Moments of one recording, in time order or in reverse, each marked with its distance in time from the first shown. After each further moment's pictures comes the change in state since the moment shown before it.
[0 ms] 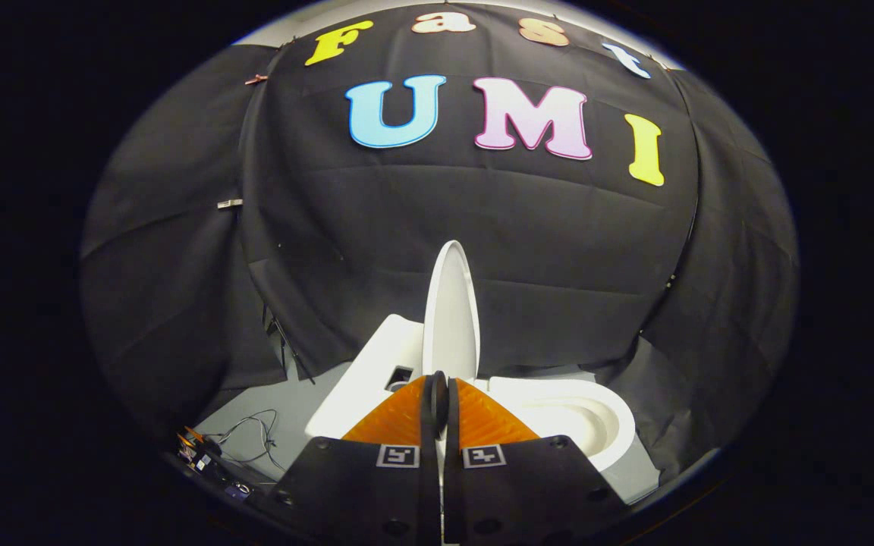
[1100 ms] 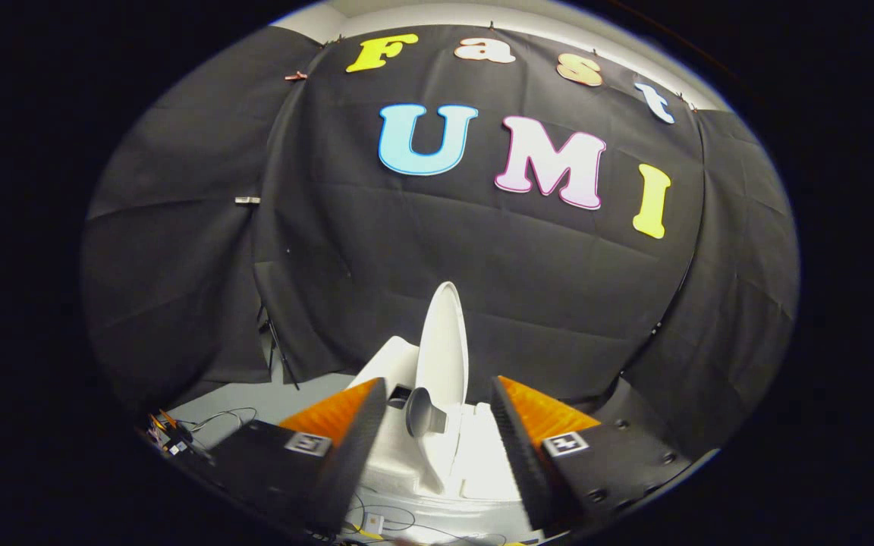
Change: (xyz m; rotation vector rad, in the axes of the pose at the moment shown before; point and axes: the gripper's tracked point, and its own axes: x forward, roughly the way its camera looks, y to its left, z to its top) arm -0.057 0.023 0.040 -0.112 -0.128 0.011
